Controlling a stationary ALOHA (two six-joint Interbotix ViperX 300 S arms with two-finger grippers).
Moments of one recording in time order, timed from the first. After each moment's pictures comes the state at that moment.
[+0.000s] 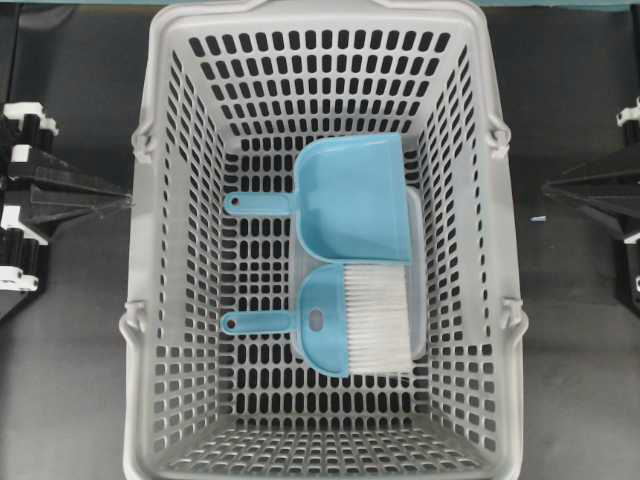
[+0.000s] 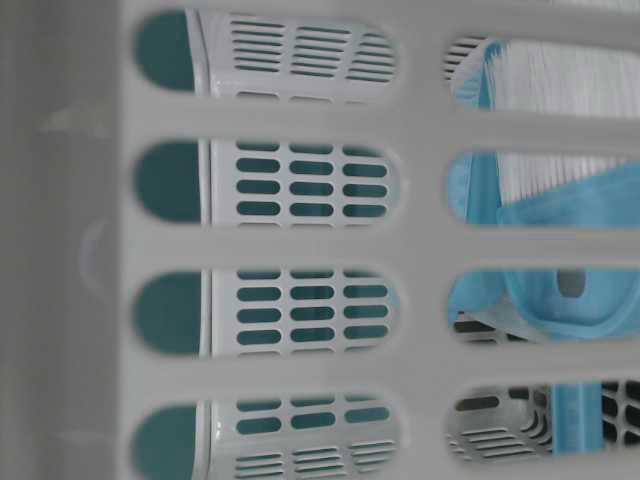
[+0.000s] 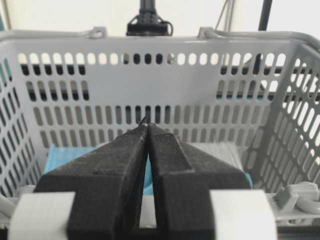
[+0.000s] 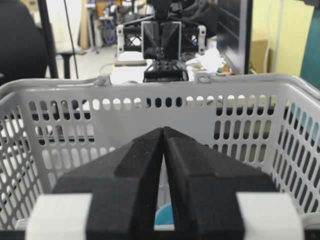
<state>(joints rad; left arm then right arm) 0.00 -0.96 1.17 0.00 -0.29 0.00 0.00 -0.97 1.18 0.00 -0.29 0.00</state>
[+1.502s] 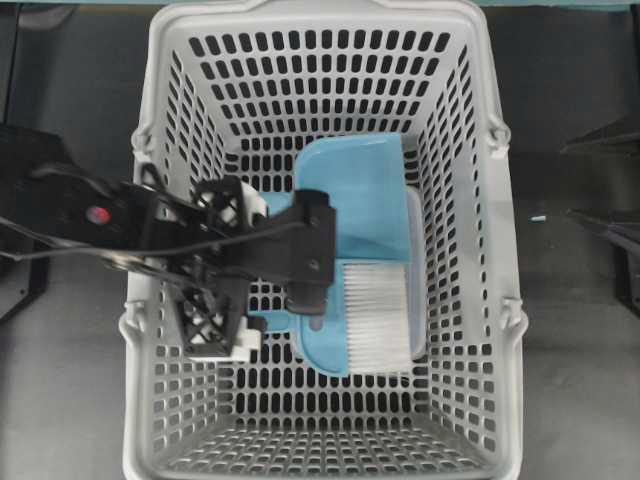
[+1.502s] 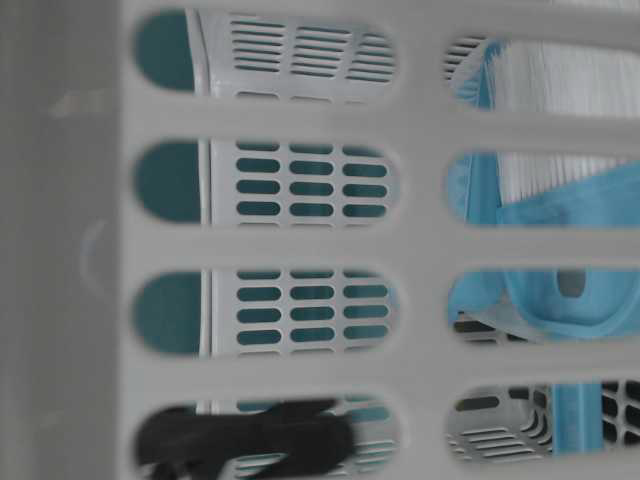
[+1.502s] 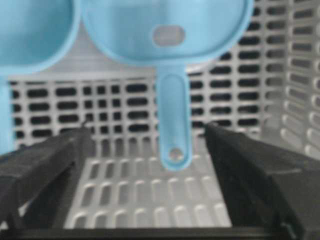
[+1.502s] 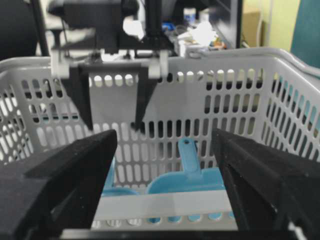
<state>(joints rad) -0.16 -0.05 0.22 0.04 1.01 -0.16 -0.03 -1.09 1.17 0.01 -0.08 0.01</state>
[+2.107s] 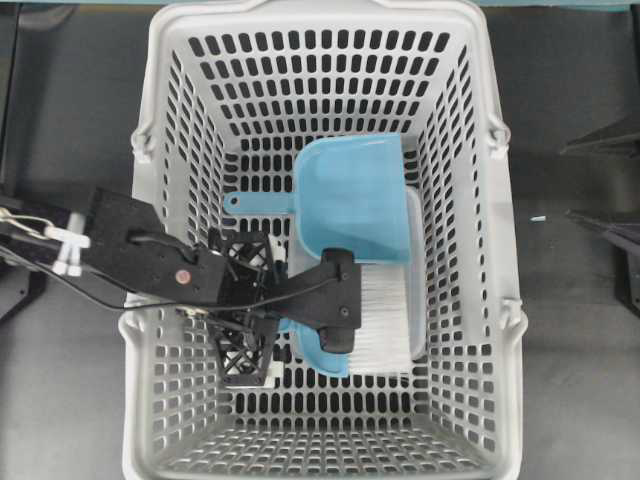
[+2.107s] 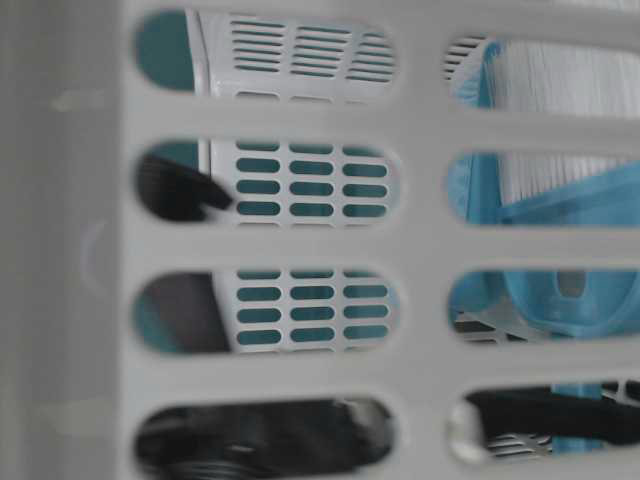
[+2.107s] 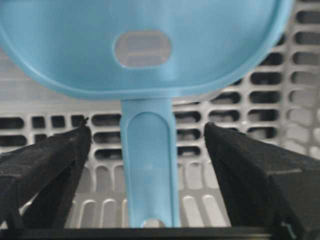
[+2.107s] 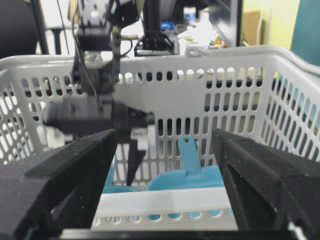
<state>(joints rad) -0.20 0.15 0.31 0.04 0.86 -0.23 -0.03 -1.09 1.17 0.01 -0.08 0.01</state>
